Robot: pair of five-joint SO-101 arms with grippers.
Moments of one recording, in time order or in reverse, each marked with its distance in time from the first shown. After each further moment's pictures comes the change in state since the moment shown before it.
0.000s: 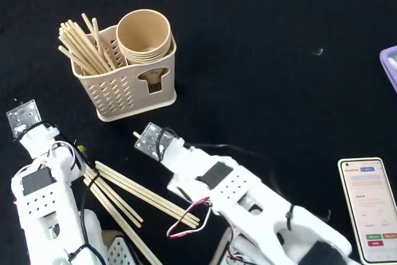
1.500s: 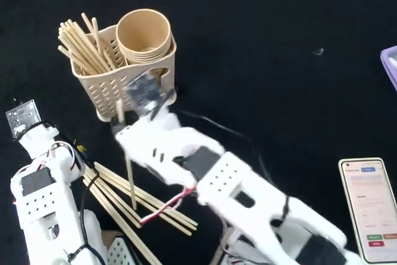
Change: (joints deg) left arm 0.0 0.0 0.0 0.0 0.0; right arm -5.1 2.7 -20.6 -18.3 -23.8
